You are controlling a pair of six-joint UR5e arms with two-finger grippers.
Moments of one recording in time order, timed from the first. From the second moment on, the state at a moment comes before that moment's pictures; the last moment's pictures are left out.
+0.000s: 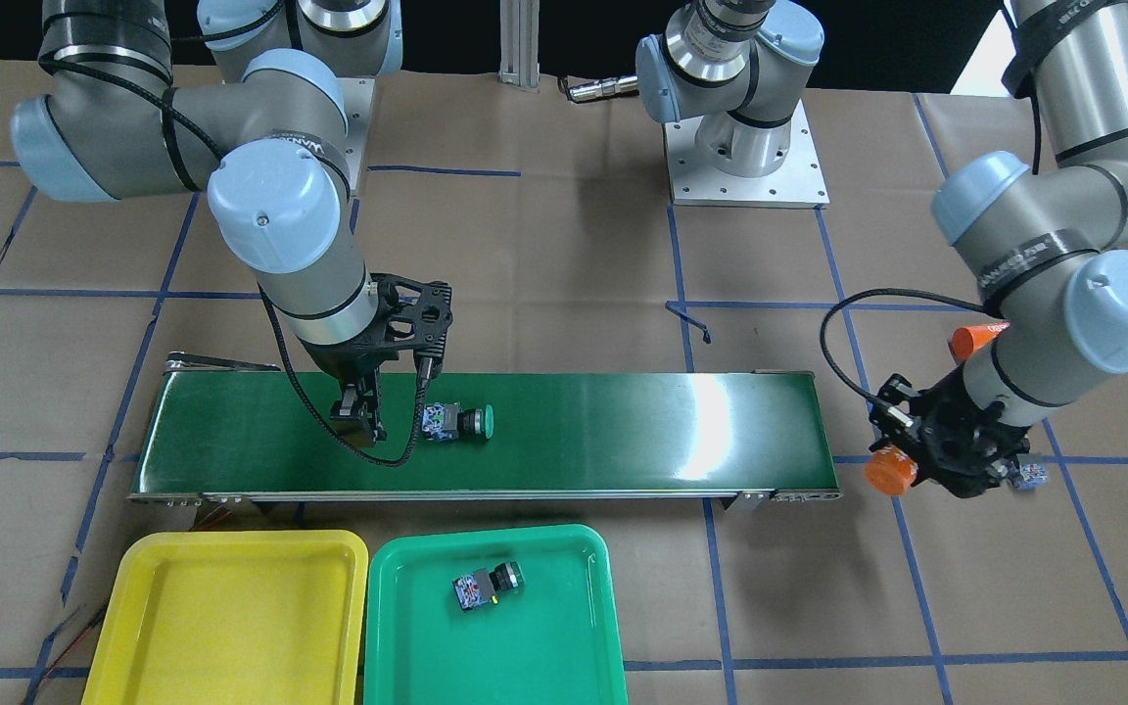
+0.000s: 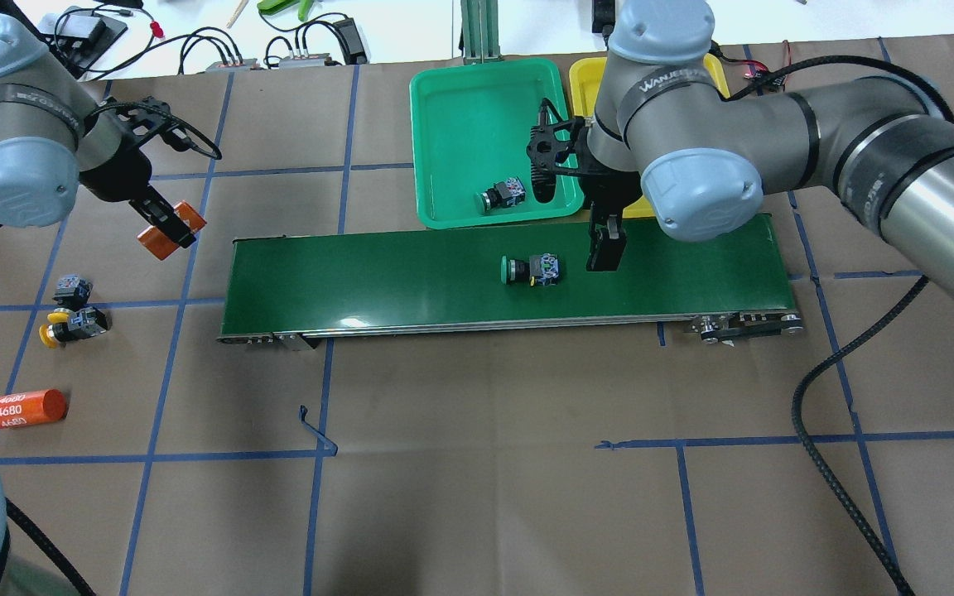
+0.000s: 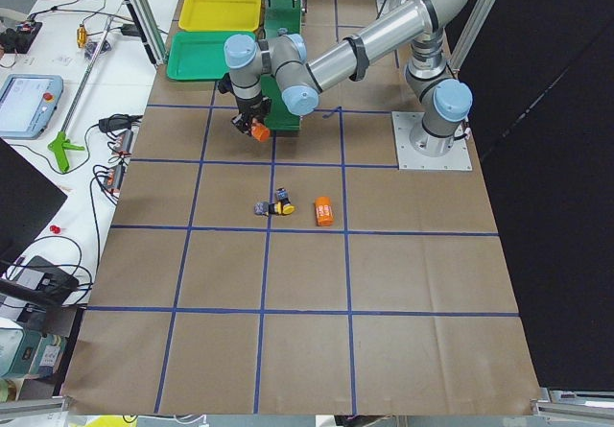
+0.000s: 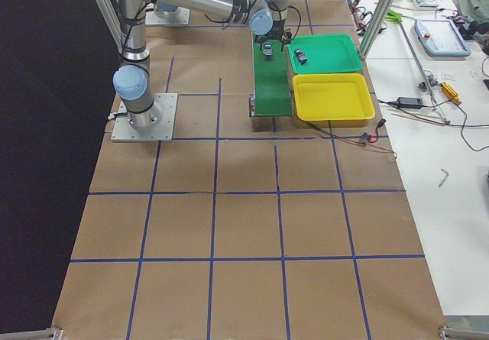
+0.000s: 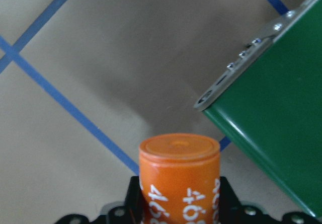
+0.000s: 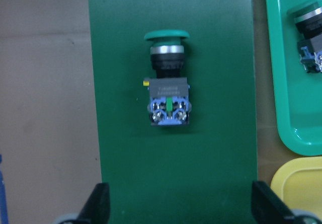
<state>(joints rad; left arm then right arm) -1.29 -1.90 -1.69 -1.14 1.53 1.19 1.74 -1.29 1.73 -2.04 -1.50 -1.35</state>
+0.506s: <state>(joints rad) -1.44 -1.88 -1.74 -1.12 1.49 1.54 1.74 -1.27 1.84 -2.19 -1.50 -1.37</state>
